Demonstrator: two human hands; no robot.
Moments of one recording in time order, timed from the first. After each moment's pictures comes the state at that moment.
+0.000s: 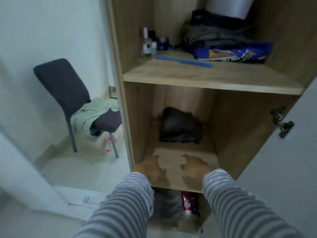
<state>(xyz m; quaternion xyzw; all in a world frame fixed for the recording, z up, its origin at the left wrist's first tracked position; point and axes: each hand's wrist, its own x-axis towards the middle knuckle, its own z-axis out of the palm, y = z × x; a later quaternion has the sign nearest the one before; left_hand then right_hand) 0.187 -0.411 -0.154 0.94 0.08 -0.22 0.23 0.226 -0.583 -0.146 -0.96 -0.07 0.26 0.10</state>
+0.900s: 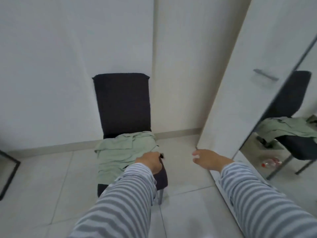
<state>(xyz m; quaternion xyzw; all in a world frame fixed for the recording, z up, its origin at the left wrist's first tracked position) -0.468 -0.227 -0.144 0.73 0.62 -0.07 0.29 -0.257 -0.249 -0.119 -0.73 -0.63 0.26 -0.06</state>
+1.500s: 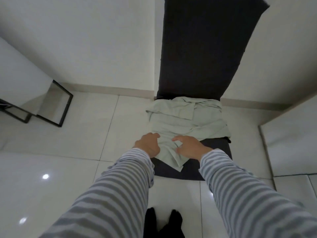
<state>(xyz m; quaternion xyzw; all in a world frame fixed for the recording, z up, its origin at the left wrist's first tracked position) -0.735 -0.097 -0.316 0.58 0.71 -0.07 0.39 -0.568 -0.066 -0.303 -0.56 -0.71 0.40 -0.14</state>
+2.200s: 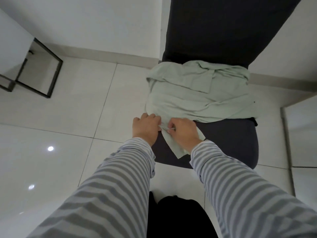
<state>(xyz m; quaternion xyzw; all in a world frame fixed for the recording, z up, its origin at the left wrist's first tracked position) -0.738 -0.081 -0.472 0.65 0.73 -0.05 0.18 -0.598 -0.049 -0.476 -0.55 -0.79 0.25 -0.03</state>
